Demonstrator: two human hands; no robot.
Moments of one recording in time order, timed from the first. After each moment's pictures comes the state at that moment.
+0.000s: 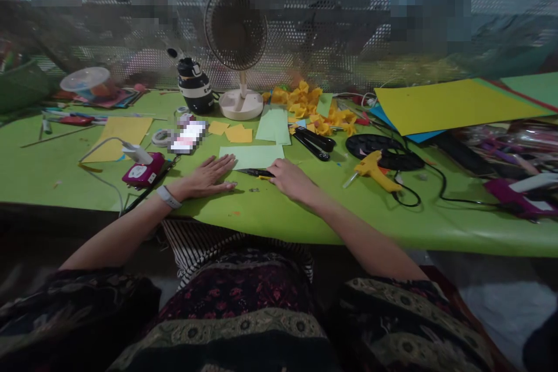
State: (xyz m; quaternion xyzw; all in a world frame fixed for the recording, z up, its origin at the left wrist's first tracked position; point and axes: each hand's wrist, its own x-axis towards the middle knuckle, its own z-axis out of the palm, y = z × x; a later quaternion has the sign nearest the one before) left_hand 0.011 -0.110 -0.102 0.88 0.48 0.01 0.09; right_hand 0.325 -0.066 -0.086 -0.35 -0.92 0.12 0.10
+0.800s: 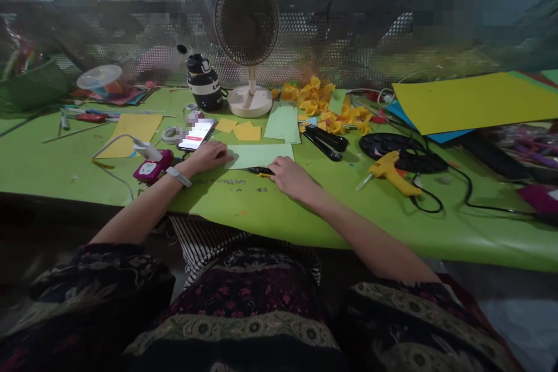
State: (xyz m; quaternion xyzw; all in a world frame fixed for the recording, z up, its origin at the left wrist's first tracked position) left_hand -0.021 -0.049 -0.100 0.84 0.54 0.11 0.03; right_hand 0.308 -0.067 -0.085 -0.35 -0.92 0.12 0.09
